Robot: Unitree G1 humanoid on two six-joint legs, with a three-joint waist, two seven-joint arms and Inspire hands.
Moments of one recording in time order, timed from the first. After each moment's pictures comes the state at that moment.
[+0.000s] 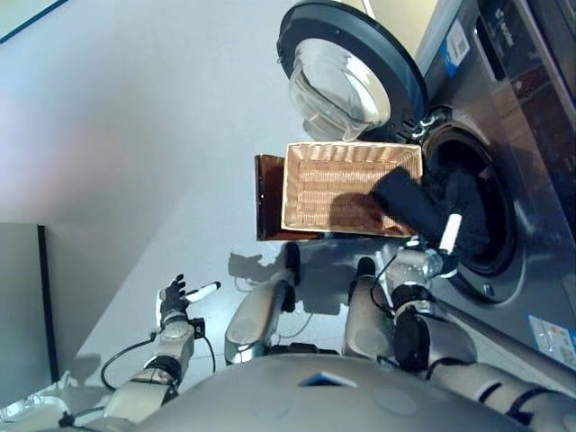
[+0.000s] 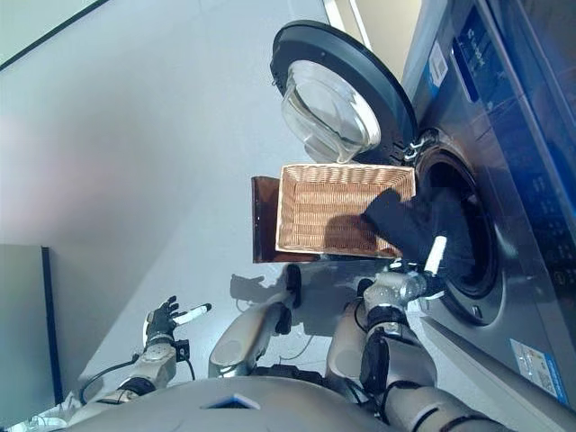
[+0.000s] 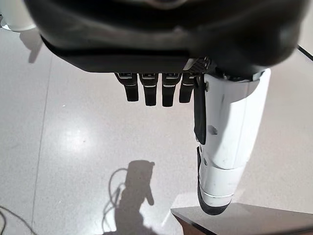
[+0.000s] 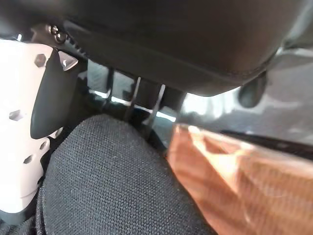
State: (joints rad) left arm 0.01 0.18 -0.10 1.13 -0.18 -0.16 0.34; right arm -0.42 -0.14 -0.43 0.99 1.10 -0.55 -0.52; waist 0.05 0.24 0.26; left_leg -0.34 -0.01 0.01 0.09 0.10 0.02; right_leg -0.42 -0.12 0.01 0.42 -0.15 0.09
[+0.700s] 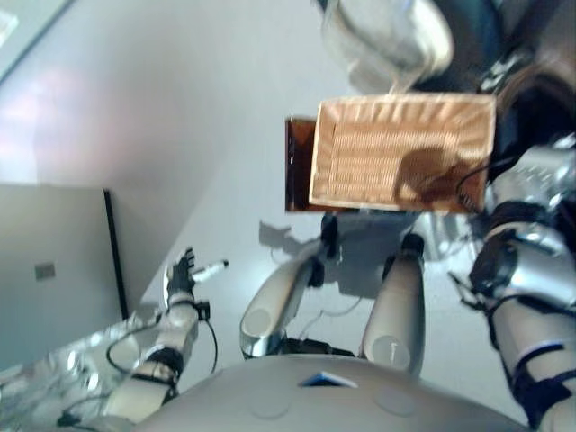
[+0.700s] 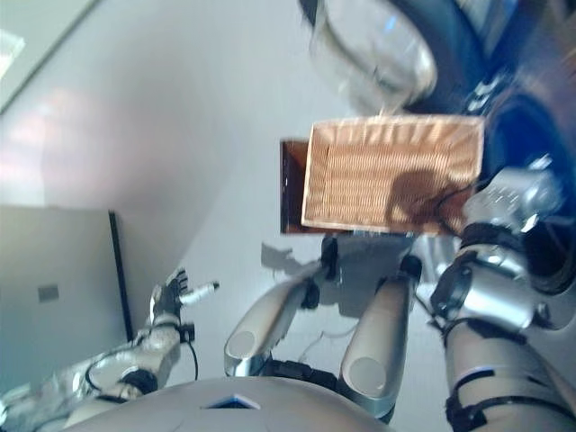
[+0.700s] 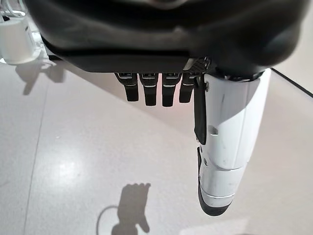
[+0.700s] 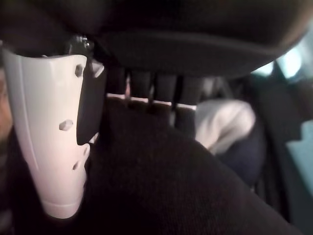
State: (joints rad) left arm -0.08 0.23 -0.16 1.01 -0.25 -0.22 0.33; right arm -0.89 -0.65 -0.37 1.00 0.96 -0.48 -0.76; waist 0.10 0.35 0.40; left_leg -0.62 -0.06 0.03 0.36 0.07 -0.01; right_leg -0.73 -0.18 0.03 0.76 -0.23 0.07
